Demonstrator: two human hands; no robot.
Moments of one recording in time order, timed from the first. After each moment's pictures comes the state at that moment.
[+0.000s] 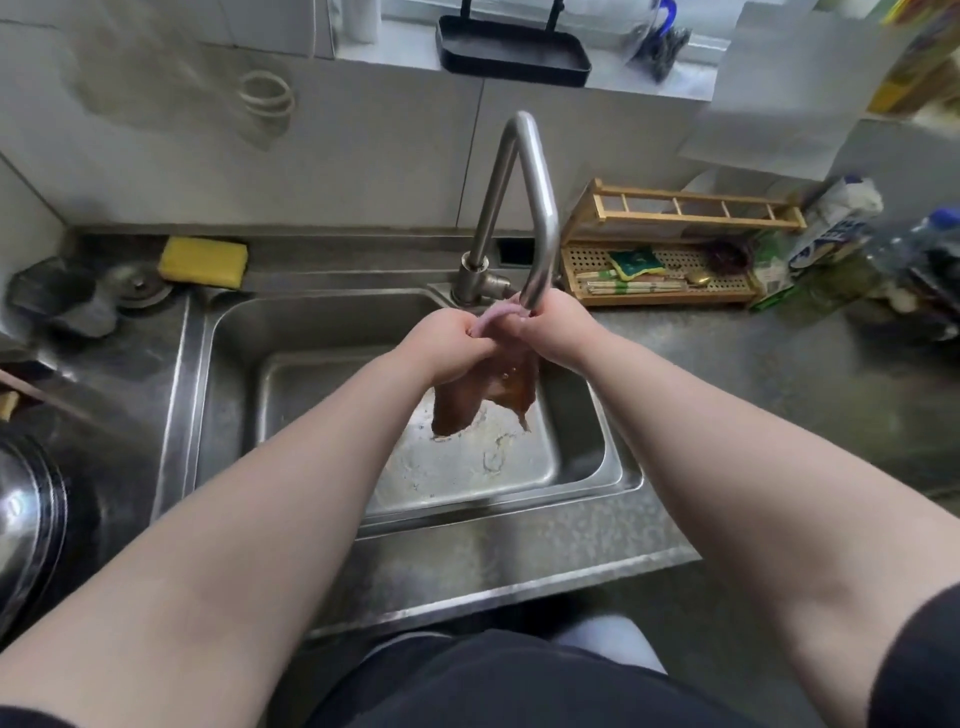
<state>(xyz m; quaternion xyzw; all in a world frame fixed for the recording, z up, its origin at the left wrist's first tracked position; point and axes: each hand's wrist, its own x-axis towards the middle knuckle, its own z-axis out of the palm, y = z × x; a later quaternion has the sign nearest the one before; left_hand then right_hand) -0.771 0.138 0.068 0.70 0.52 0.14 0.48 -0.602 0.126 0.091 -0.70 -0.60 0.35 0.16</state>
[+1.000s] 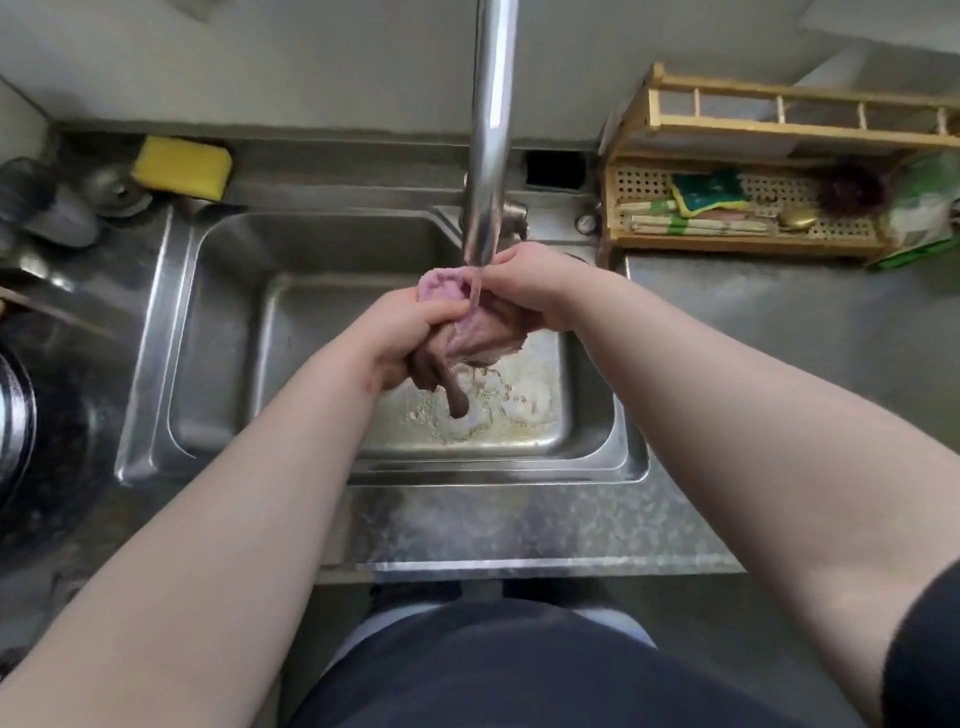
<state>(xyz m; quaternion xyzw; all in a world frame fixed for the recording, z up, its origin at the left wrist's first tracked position) -0.738 0.120 0.026 0.31 0.58 0.26 0.71 -0.573 0.175 0.032 -0.63 -0.48 0.60 0.09</state>
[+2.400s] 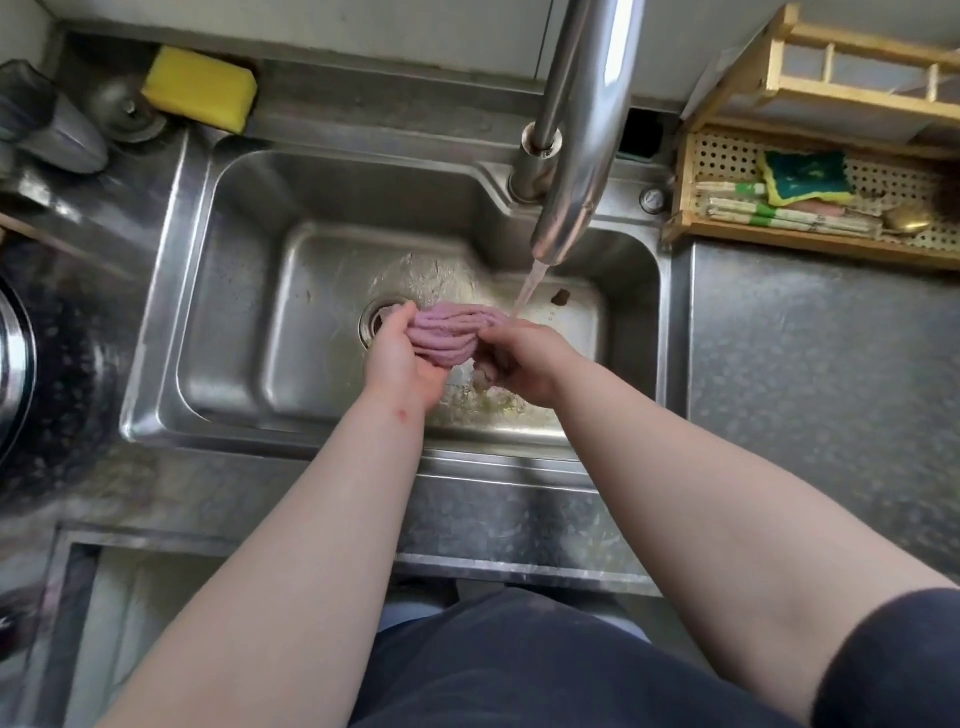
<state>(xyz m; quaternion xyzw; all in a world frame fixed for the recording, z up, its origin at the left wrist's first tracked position) -0.752 0.102 -0.062 -0.12 0.56 0.49 0.66 -0.606 0.124 -0.077 -0.59 -0.20 0.76 0.19</state>
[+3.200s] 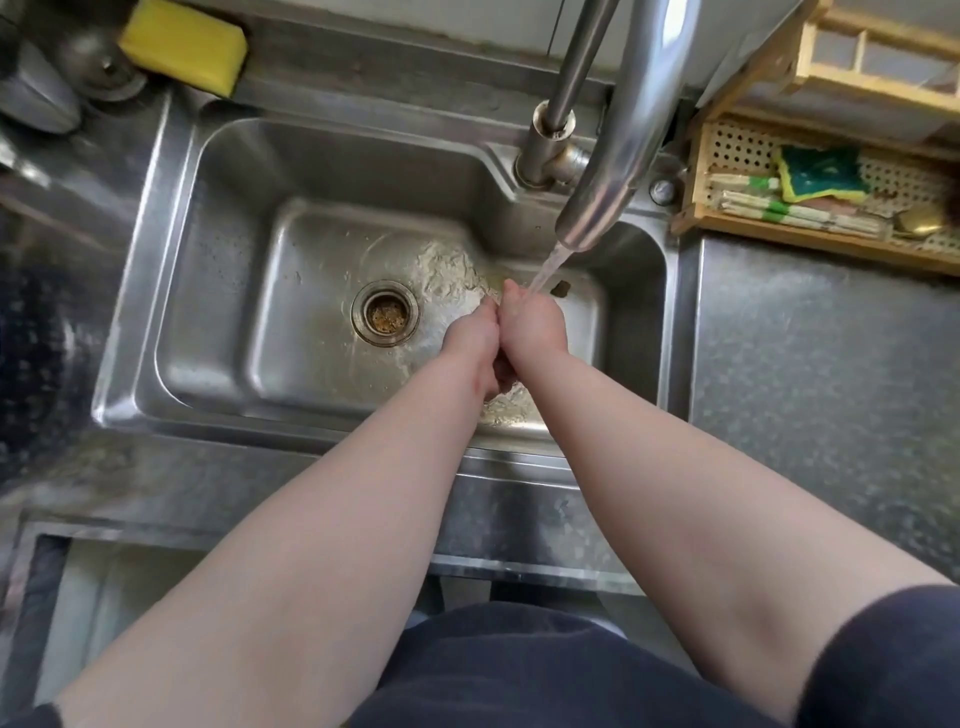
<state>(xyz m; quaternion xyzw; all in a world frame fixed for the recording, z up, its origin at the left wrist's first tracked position) -0.688 0.120 -0.067 -0.04 0.66 0.28 0.69 -0.622 0.142 -0.072 -0.76 -0.45 0.46 0.09</state>
